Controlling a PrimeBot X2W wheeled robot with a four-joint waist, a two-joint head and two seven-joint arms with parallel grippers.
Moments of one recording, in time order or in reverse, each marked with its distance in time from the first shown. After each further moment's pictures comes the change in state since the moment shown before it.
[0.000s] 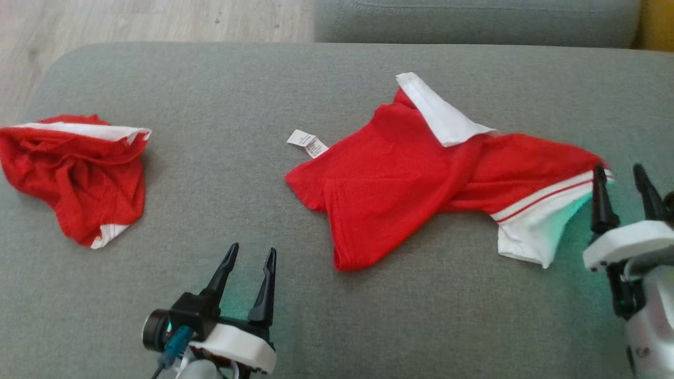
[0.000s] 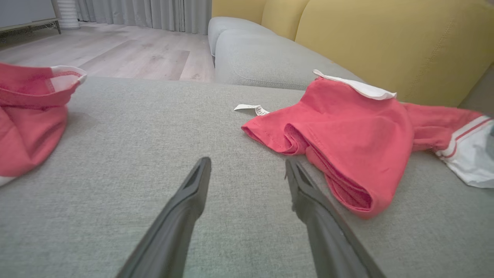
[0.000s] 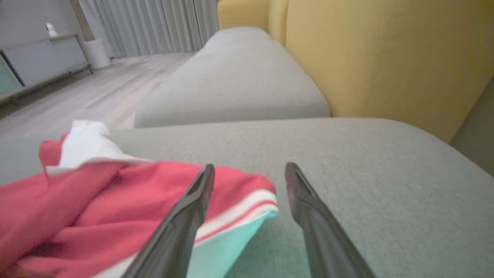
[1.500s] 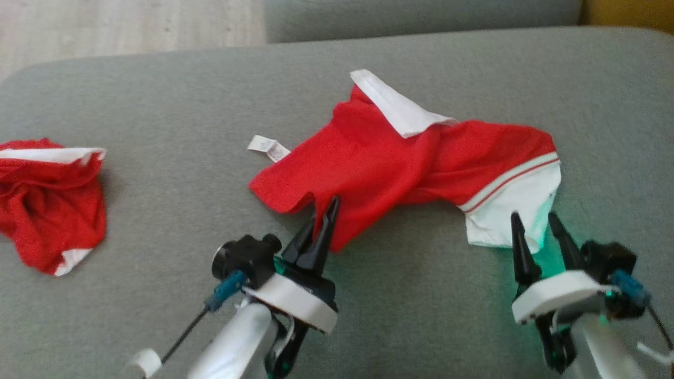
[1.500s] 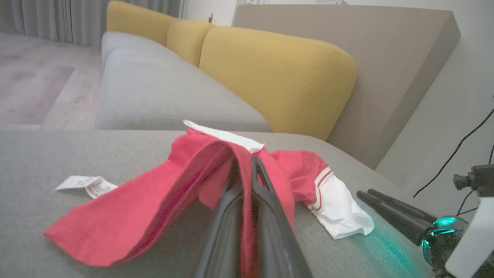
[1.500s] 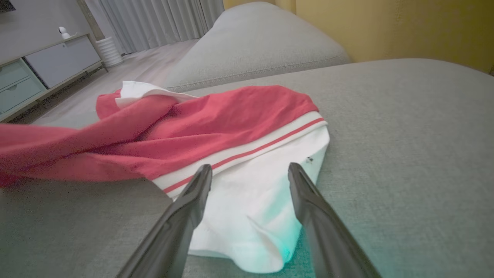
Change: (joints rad) left arm -0.247 0.007 -0.343 0.005 -0.277 -0.044 -0.003; right arm 0.153 0.182 0.058 -0.150 -0.033 0.000 0.000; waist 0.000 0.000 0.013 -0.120
